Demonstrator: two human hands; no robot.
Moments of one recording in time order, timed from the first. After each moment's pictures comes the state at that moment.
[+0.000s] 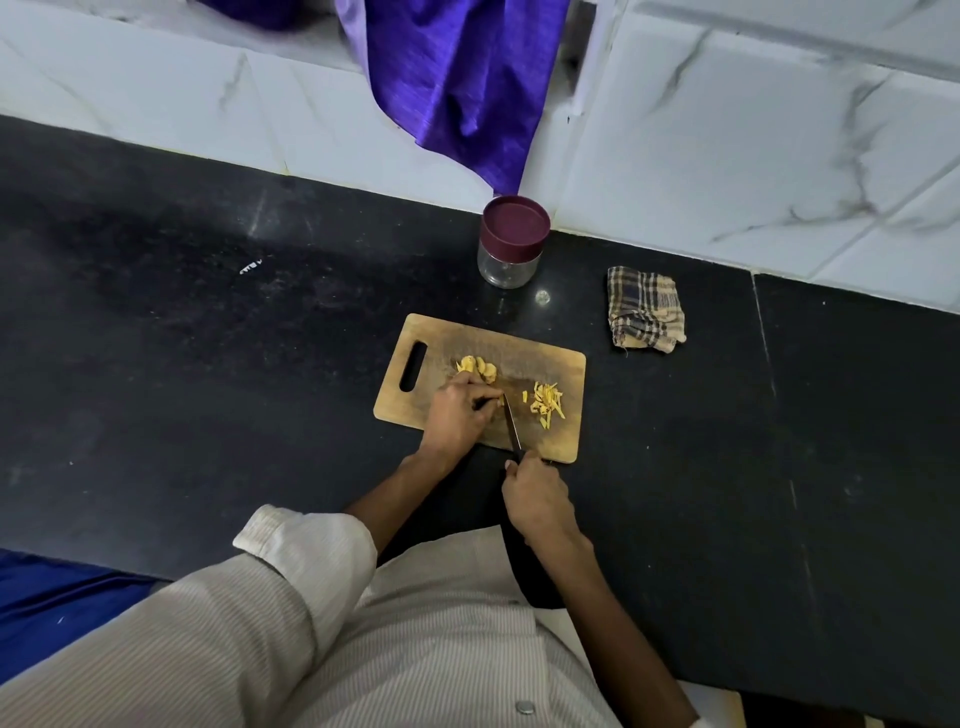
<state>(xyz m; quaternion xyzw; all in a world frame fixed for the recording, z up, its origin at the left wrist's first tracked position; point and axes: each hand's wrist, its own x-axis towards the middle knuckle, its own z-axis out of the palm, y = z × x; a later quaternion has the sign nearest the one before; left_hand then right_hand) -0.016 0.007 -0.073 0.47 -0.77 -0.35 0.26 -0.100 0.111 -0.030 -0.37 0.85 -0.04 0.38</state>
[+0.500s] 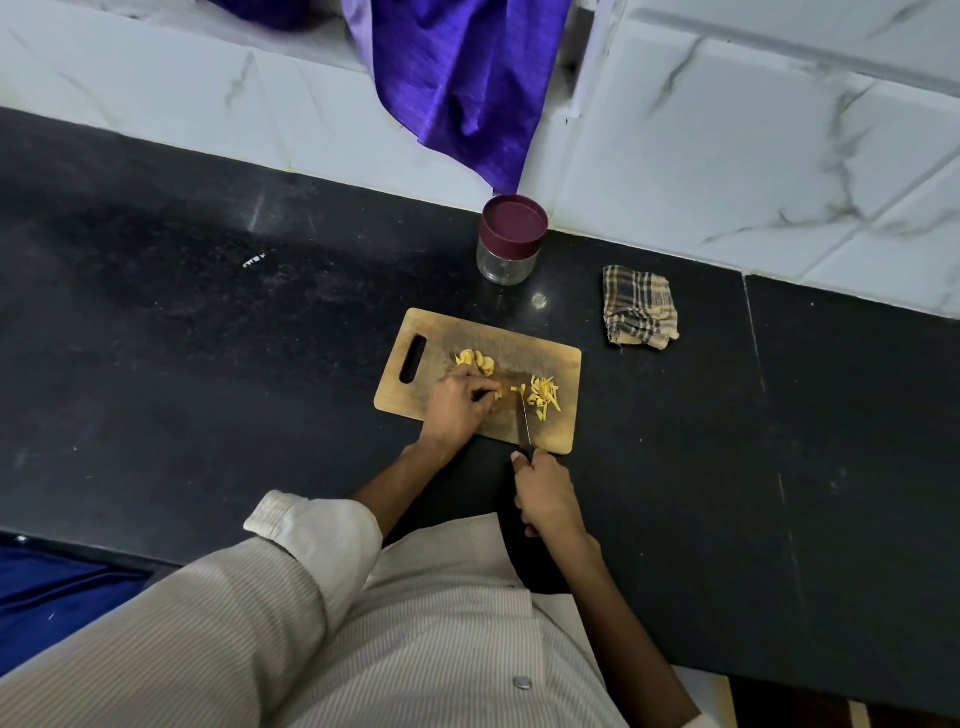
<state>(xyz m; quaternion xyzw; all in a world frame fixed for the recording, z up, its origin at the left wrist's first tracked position) -0.016 0.010 -0.073 0.48 -0.76 -0.35 0.26 -0.109 0.126 -0.037 -0.29 0.84 -0.14 0.43</state>
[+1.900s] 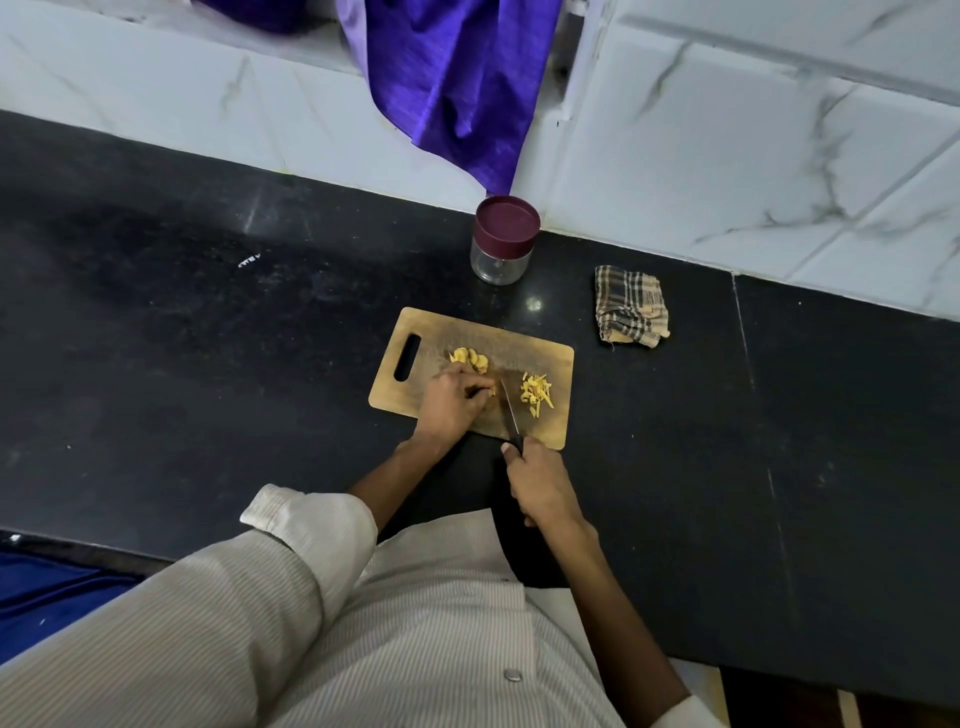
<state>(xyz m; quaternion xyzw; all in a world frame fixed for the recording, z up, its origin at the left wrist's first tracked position) -0.015 0.010 -0.071 0.49 -0.76 -0.35 0.25 -0.109 0.125 -0.027 -0.36 0.83 -0.13 0.40</state>
